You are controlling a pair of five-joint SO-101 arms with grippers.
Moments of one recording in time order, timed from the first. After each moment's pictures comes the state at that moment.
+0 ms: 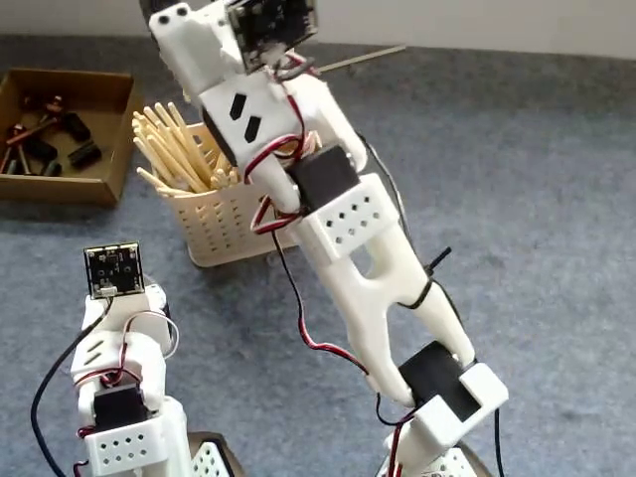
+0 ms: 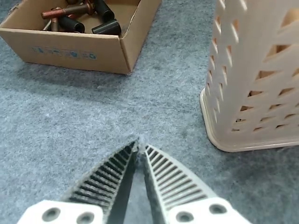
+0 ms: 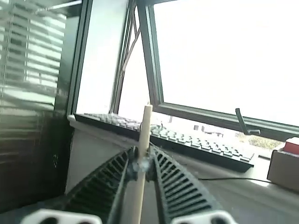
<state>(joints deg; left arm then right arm) -20.6 -103.8 95.7 50.4 -2.4 -41.8 3.7 -26.9 10.5 9.8</state>
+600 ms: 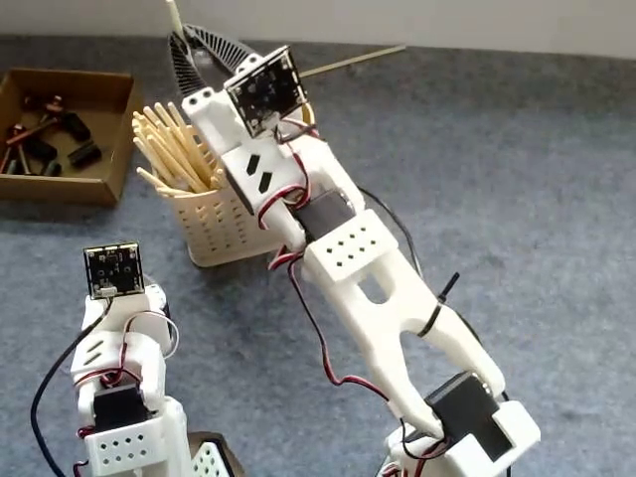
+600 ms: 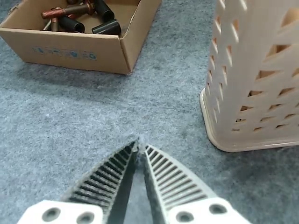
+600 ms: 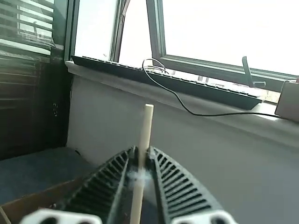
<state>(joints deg) -20.6 -103.8 95.7 50.4 -2.4 -41.0 -6.7 8.4 -7.0 10.6</state>
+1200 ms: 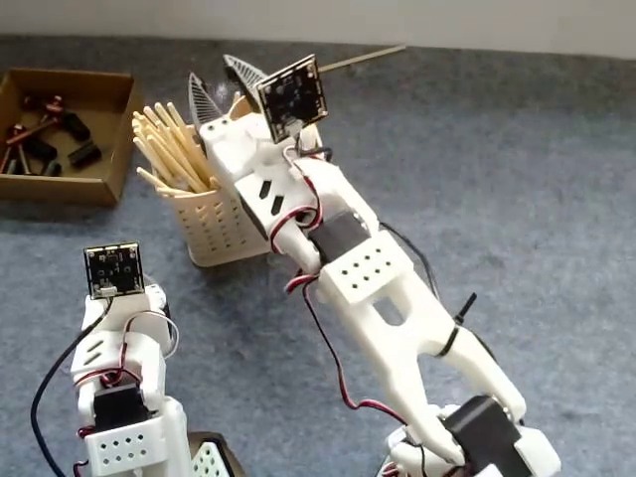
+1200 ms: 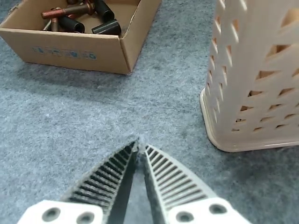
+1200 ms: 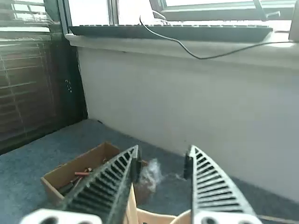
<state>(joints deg) -20.6 -103.8 95.7 50.4 -2.4 -40.9 -16.1 17.5 4.7 -2.0</state>
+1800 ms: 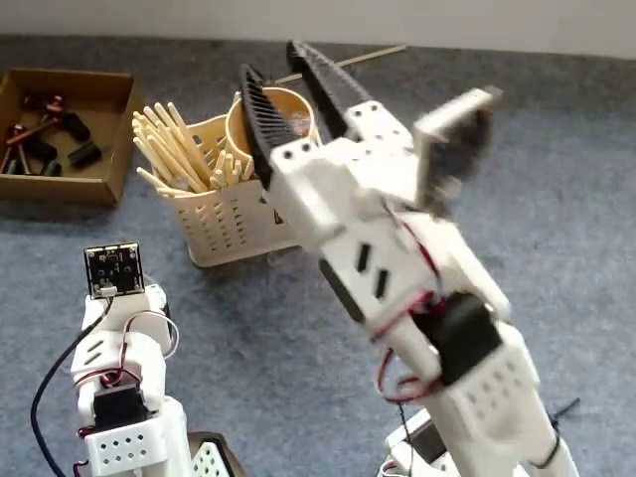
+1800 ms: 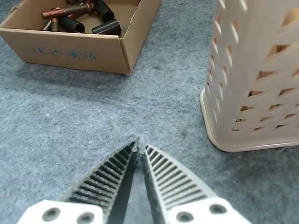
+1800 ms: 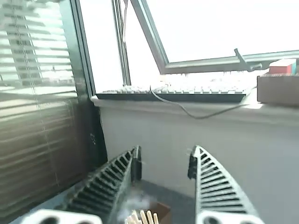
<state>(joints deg) -20.6 -103.8 95.7 50.4 -2.4 -40.4 -46.2 13.0 26.4 -6.1</state>
